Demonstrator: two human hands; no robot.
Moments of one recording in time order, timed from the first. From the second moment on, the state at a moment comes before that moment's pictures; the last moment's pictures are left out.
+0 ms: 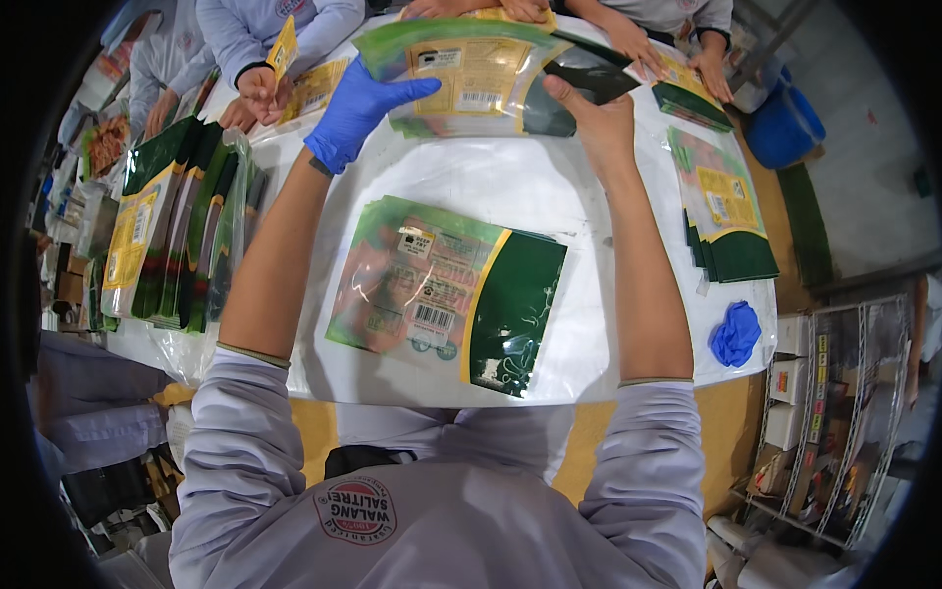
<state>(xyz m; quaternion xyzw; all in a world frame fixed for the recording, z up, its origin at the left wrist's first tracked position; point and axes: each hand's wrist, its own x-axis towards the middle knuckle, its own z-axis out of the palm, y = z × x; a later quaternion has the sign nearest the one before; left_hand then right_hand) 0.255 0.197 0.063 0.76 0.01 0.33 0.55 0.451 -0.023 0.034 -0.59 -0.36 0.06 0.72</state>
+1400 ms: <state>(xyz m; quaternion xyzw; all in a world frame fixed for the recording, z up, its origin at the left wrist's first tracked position) 0.244 0.166 0.049 0.70 -0.11 0.43 0.56 0.467 -0.029 -0.007 -0.46 -0.31 0.17 0.81</state>
